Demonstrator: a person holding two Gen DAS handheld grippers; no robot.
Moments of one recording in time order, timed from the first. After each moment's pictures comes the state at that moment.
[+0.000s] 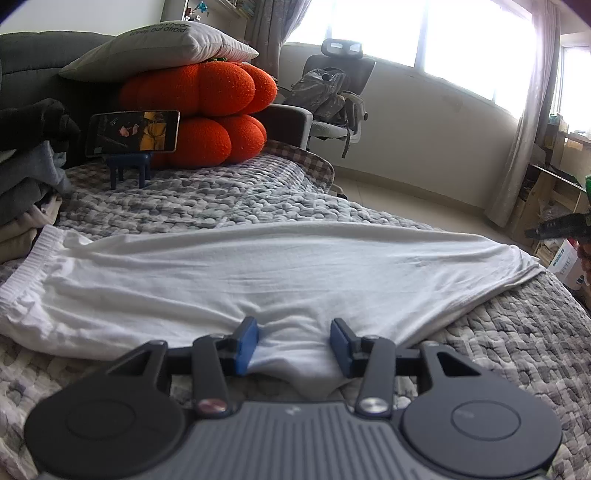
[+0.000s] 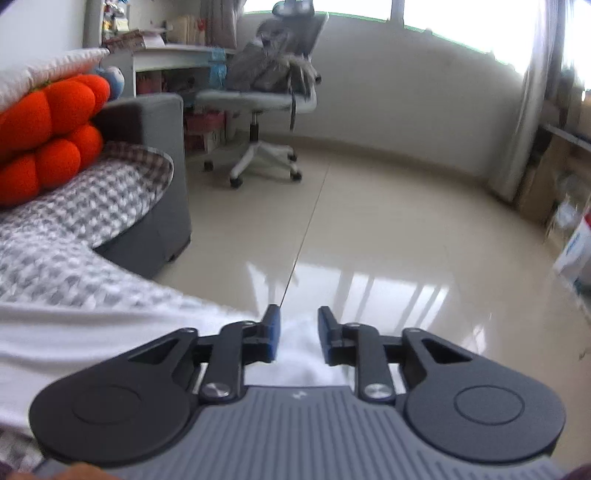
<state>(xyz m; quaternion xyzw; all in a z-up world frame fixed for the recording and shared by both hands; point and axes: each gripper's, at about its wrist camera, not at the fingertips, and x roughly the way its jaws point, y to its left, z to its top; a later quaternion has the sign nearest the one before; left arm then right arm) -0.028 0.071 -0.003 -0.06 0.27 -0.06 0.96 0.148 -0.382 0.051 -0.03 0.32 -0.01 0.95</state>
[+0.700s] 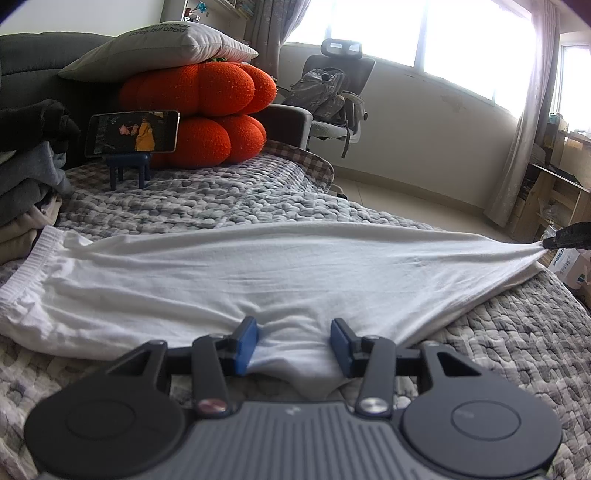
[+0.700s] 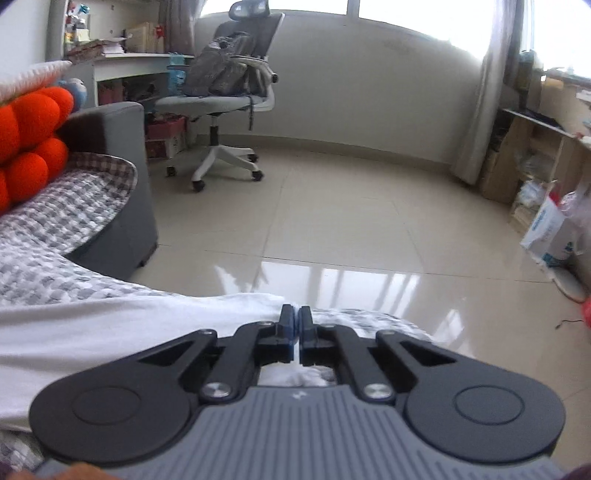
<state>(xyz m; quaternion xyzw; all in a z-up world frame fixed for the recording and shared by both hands) -0.028 0.071 -0.002 -0.06 0.27 -0.06 0.96 0.128 -0.389 0.055 -0.02 0.30 -0.08 0.95</state>
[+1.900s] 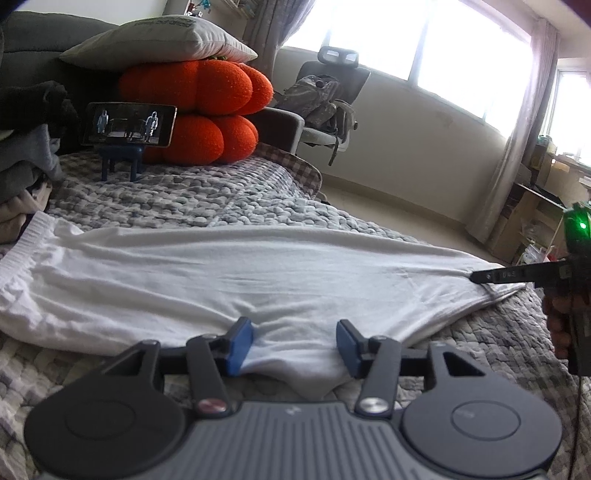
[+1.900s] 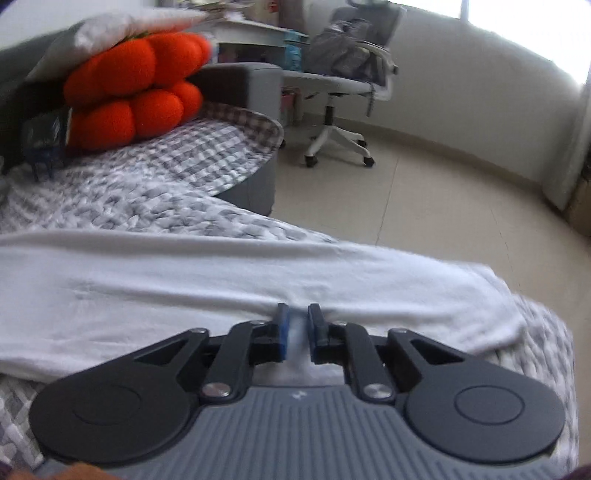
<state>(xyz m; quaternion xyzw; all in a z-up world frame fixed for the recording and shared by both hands) -0.030 0.084 -0.003 -0.10 0.26 -0.09 0.96 0.099 -0.276 0.027 -0.04 0.33 0.08 0.94</state>
